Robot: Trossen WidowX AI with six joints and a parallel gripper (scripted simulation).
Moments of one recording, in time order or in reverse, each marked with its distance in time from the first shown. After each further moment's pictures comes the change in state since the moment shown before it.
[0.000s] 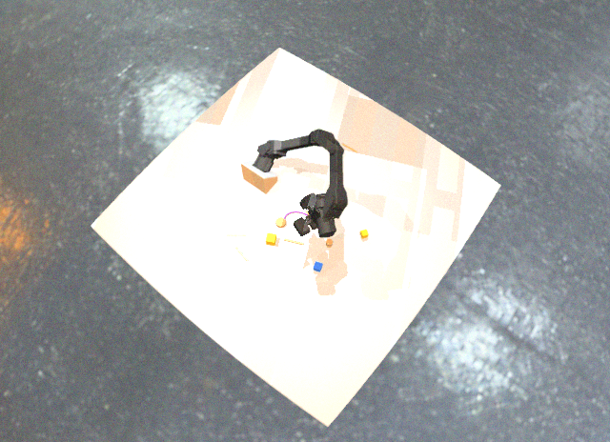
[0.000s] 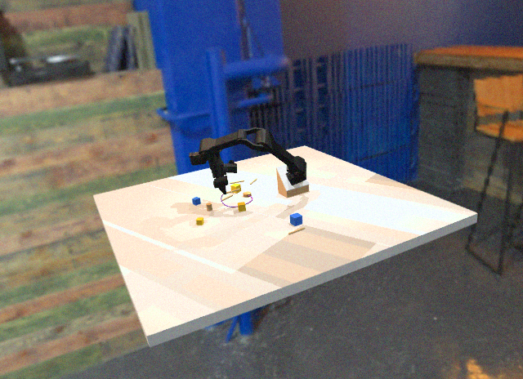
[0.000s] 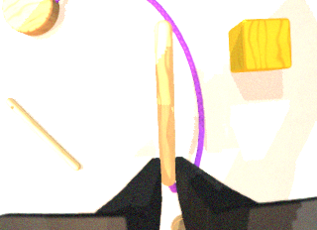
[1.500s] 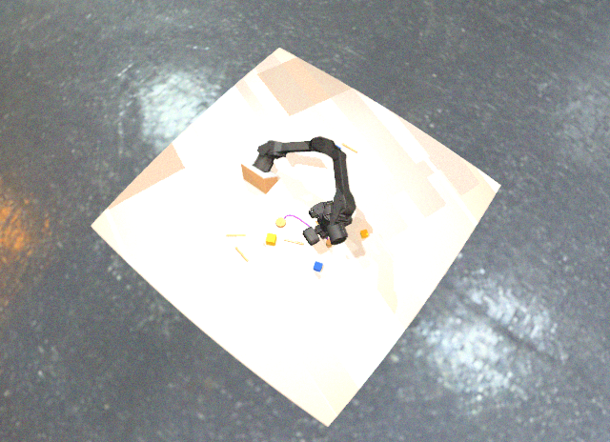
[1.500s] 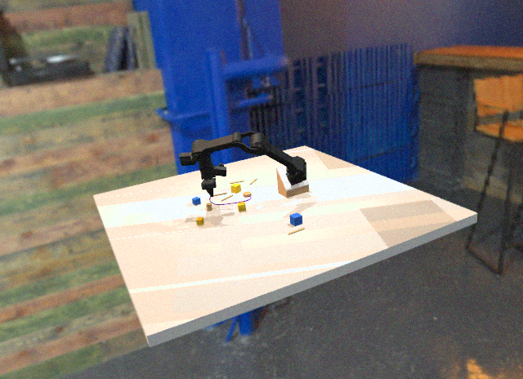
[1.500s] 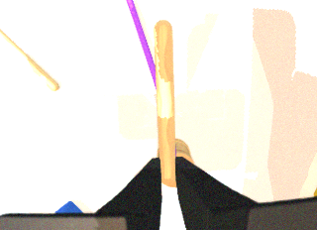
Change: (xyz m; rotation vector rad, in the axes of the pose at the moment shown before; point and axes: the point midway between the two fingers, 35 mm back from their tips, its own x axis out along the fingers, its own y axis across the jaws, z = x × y) arm -0.009 -0.009 -0.054 0.008 0.100 -0.005
